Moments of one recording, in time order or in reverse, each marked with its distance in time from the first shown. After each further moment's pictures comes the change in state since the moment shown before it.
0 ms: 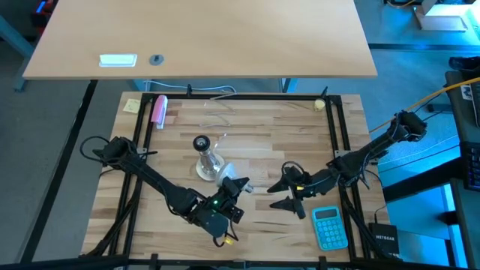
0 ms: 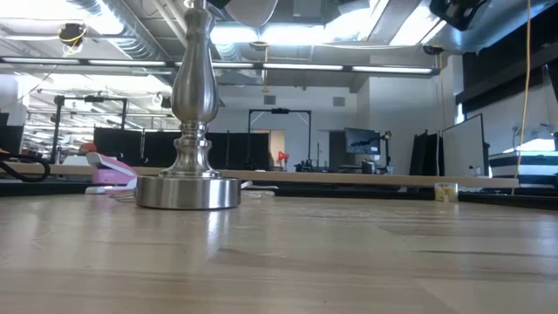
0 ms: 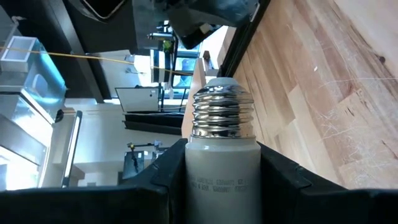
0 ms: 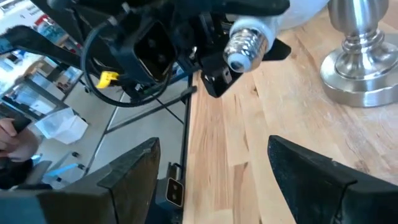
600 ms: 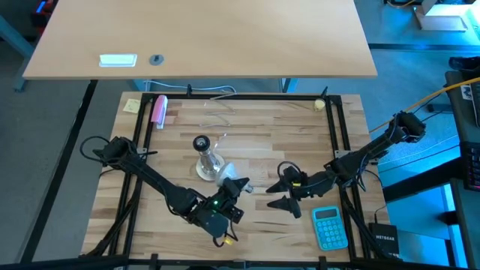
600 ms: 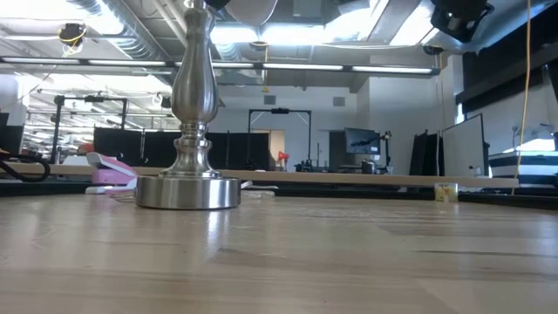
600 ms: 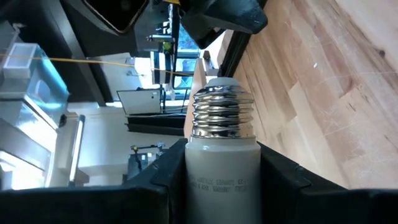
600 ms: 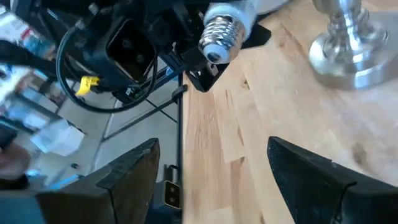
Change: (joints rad) left arm 0.000 0.000 0.000 0.000 0.000 0.046; right arm 0.000 0.031 0.000 -0.004 0.026 0.118
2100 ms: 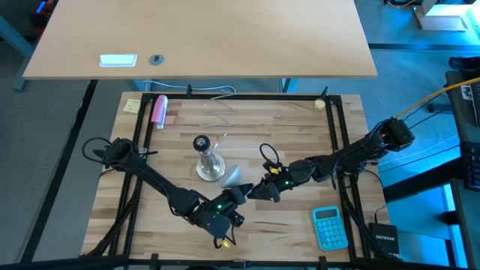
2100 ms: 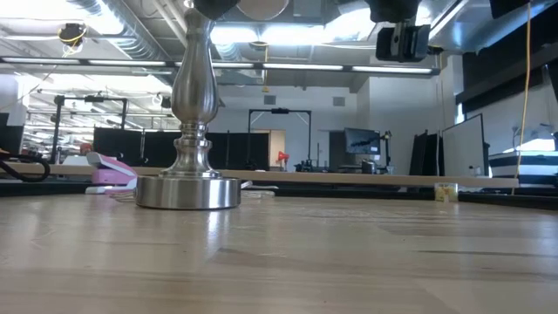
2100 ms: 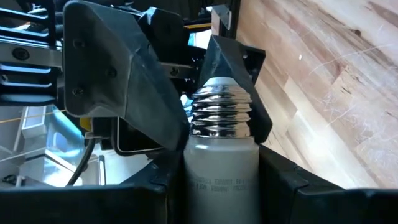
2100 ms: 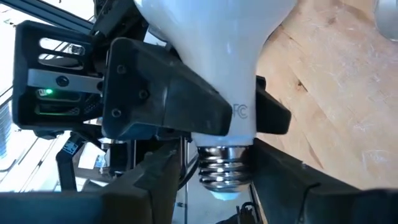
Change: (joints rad) left arm 0.004 0.026 0.001 0.038 0.071 0.266; right arm -0.210 0.235 0.000 0.440 -0.281 0.325
